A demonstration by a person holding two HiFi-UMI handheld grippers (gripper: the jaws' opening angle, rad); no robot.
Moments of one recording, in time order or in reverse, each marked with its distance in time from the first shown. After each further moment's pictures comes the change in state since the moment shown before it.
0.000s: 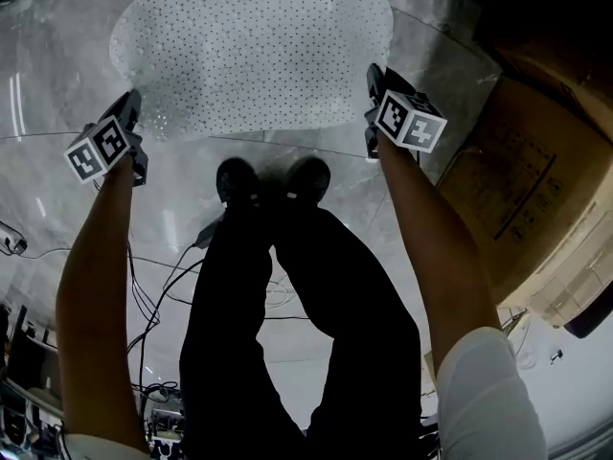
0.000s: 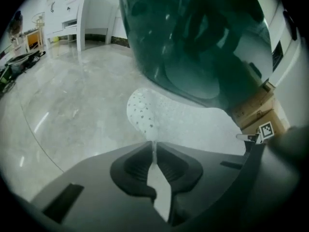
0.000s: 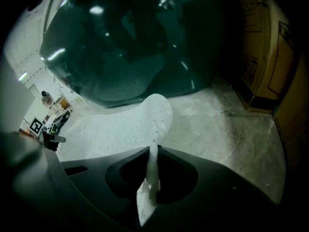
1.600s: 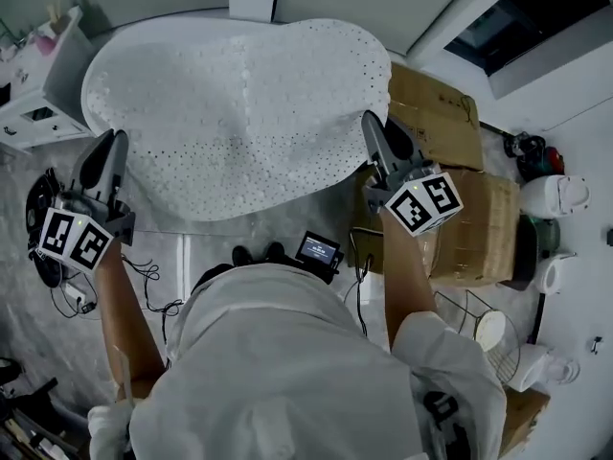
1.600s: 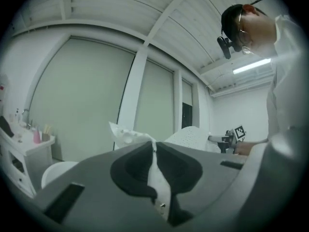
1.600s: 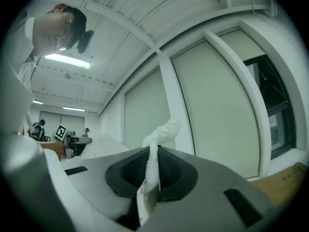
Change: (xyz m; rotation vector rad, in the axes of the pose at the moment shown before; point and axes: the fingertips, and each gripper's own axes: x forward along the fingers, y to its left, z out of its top) left arm -0.909 -0.483 0.403 0.584 -0.909 -0.473; right arm -0.933 0.302 0.488 -0.359 -0.981 0.310
